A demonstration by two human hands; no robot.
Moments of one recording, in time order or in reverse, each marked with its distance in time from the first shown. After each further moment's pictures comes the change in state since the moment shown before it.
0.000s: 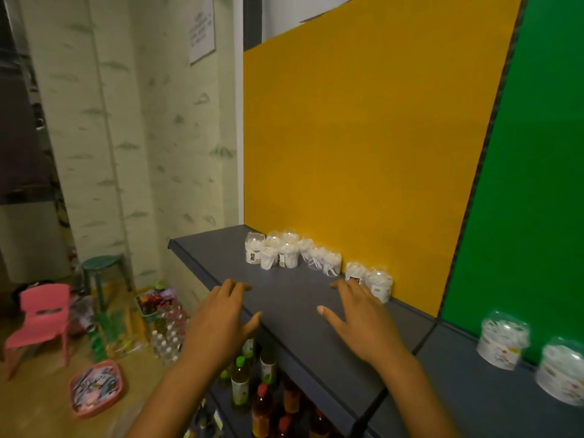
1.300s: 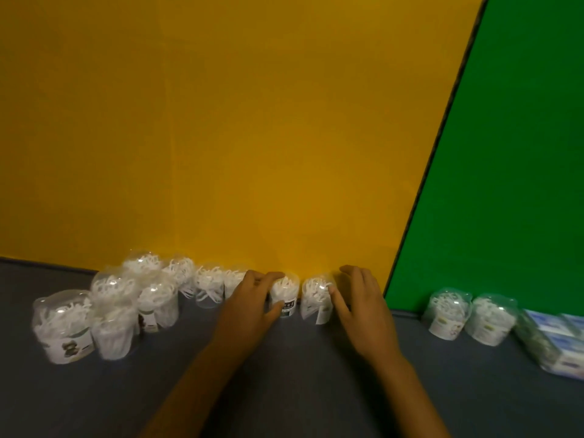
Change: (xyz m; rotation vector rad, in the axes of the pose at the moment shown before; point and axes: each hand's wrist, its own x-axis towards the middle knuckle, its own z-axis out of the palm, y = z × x) left_hand 0.263 0.062 0.244 -0.751 -0.368 0.623; right_hand 0.095 0.108 0.077 -0.197 0.398 0.696
